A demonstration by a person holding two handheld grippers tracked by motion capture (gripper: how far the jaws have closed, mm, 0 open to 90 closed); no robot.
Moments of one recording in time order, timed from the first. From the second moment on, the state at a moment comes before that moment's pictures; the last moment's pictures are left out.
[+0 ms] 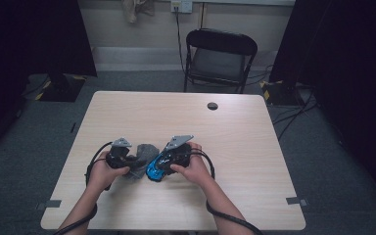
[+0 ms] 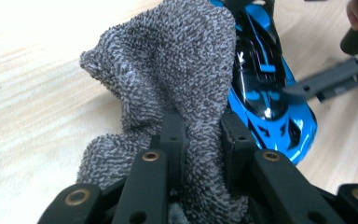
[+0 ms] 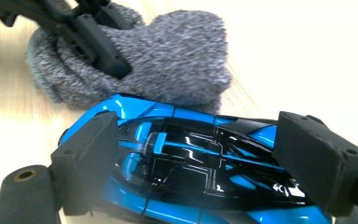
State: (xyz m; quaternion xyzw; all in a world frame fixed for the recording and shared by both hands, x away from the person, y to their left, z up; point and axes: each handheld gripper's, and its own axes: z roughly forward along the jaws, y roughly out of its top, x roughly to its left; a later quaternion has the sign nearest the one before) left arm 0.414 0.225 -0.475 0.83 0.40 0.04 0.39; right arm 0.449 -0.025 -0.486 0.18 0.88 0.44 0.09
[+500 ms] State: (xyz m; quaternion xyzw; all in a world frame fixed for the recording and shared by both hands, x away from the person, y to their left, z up) left arm 0.388 0.239 -0.473 0.84 0.39 0.05 0.38; right arm 0.449 -0.023 -0.486 0.19 0.88 0.44 0.09
